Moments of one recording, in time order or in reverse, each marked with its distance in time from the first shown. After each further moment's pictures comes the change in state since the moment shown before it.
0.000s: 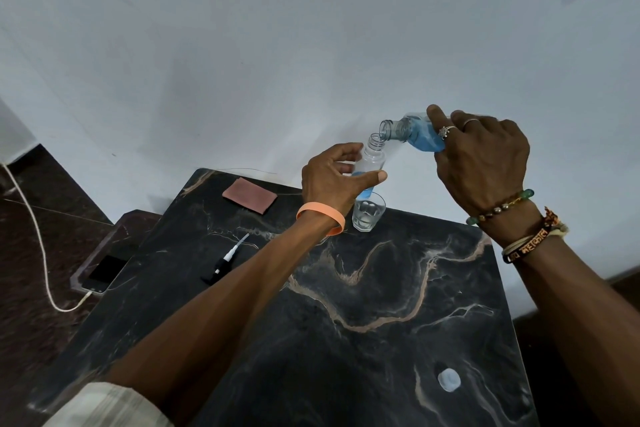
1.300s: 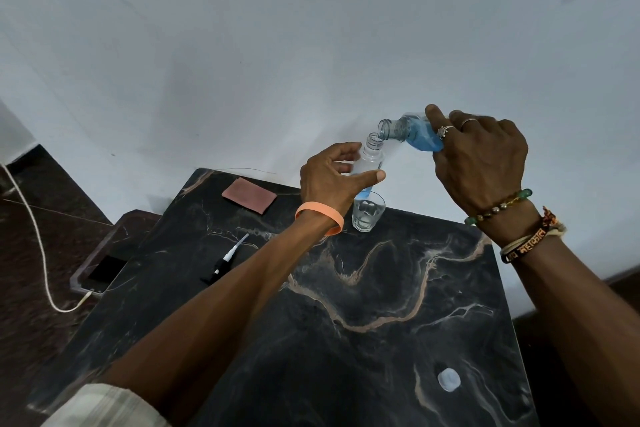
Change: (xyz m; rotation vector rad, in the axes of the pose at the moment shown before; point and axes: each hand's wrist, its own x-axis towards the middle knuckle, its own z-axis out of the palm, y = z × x) left_hand 0.002 -0.003 -0.001 0.008 -0.002 0.018; right_hand 0.000 -0.001 0.000 0.005 0.030 -0.001
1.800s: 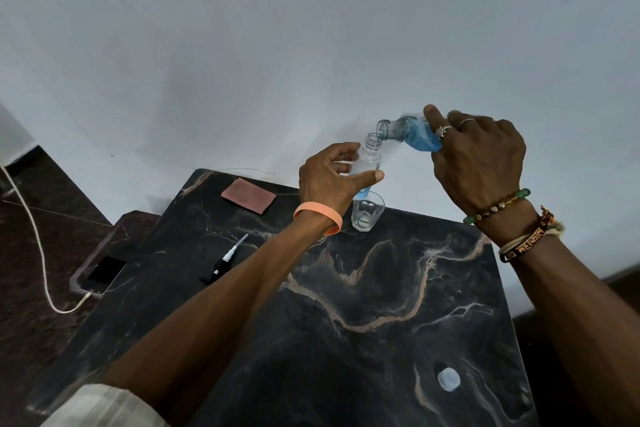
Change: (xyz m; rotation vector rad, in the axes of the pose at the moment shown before) left_hand 0.000 0.001 -0.001 -0.005 -0.007 0.000; right_hand -0.001 -0.001 0.001 -0.001 -0.009 -0.009
